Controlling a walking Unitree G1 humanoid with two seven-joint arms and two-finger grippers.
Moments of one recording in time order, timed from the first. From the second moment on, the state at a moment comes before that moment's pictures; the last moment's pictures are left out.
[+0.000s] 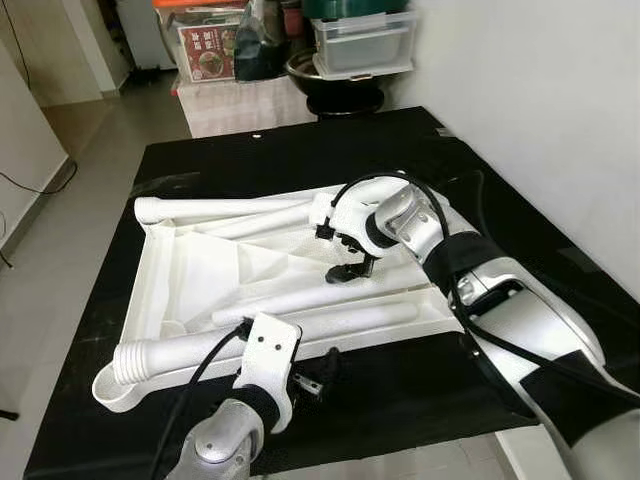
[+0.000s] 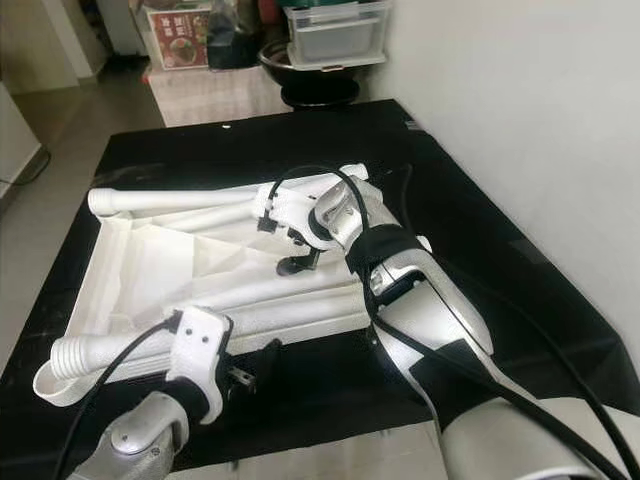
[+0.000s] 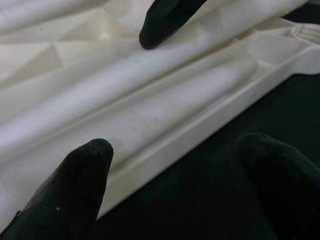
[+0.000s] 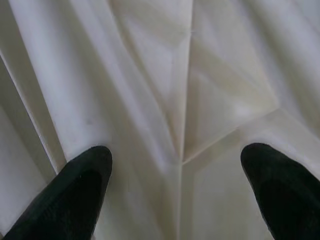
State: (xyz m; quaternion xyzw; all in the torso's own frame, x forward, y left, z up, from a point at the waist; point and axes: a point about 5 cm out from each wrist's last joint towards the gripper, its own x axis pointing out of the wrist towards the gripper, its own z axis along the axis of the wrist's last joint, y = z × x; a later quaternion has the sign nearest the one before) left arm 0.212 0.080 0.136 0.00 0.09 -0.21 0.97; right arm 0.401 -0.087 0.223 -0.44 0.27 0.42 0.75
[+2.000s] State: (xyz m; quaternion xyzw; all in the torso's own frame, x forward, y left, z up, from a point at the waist) left arm 0.243 0.104 0.170 0.01 0.02 -0.18 0.98; right arm 0.409 -0.140 0.289 -0.17 0.18 0.42 0.88
